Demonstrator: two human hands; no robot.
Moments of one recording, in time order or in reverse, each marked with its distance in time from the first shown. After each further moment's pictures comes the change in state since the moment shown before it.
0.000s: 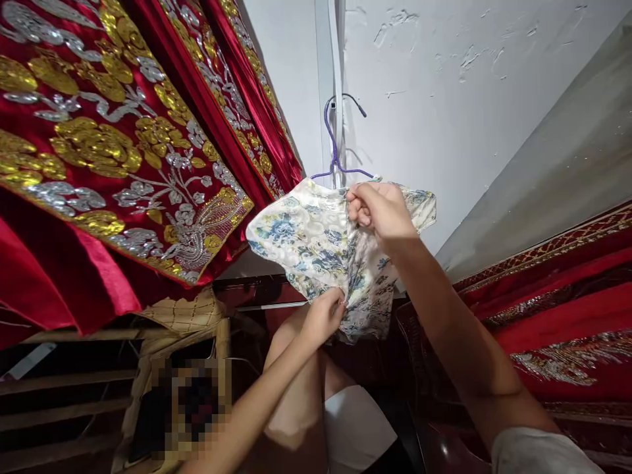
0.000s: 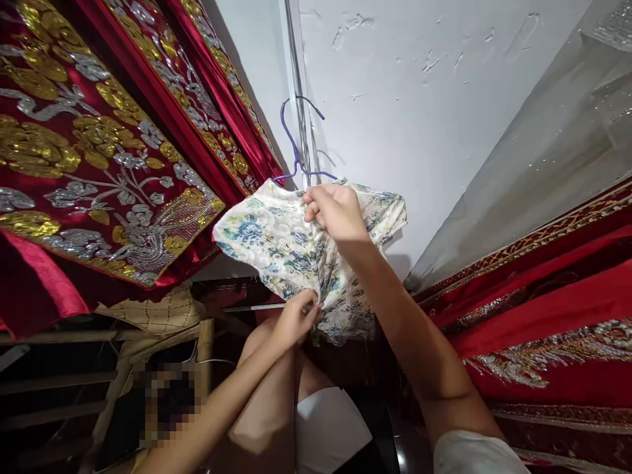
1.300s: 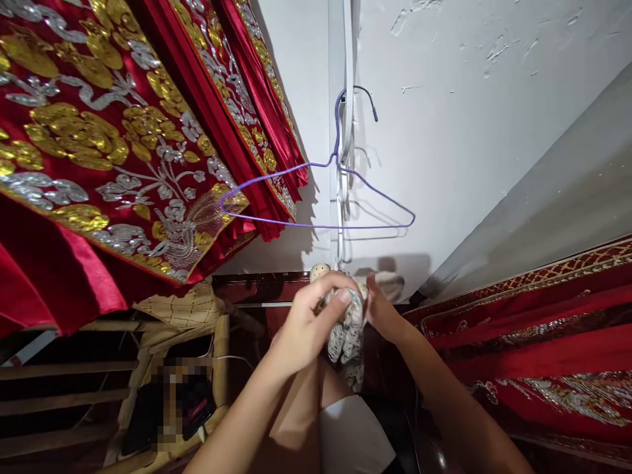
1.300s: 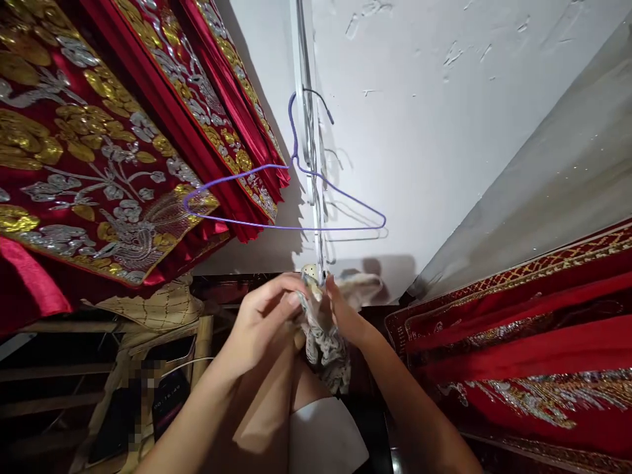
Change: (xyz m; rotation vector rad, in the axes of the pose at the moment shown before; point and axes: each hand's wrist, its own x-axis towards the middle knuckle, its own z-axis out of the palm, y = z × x) left_hand 0.032 0.113 -0.079 -0.423 0.028 -0.075; right_hand -0.097 0.111 -0.030 0.165 -0.452 0.442
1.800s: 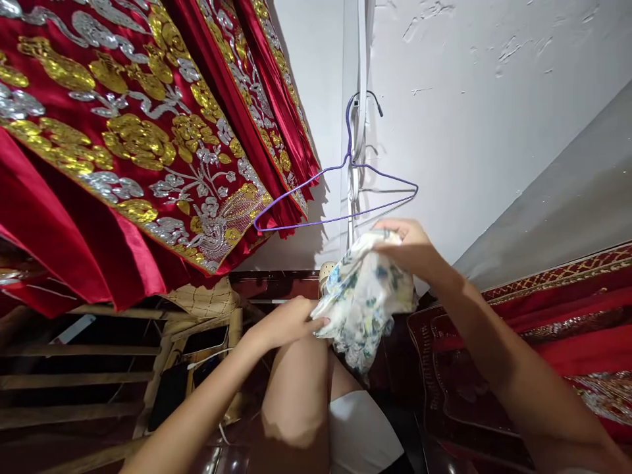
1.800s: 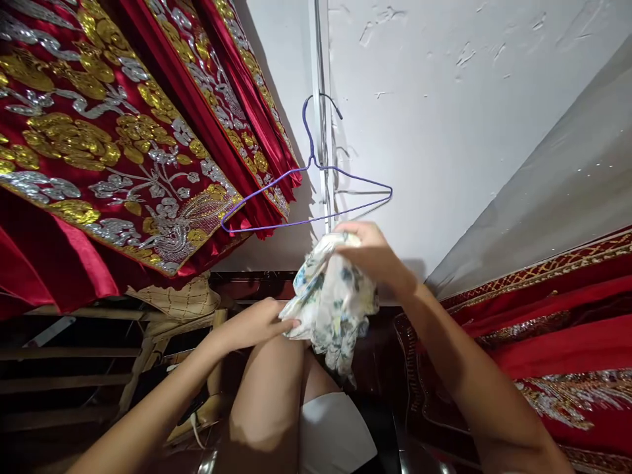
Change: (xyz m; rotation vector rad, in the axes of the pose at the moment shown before) left_hand -0.022 -0.053 -0.061 0.631 -0.575 -0.368; right_hand 0.026 -0.092 -0.027 -0.538 0.225 -0.346
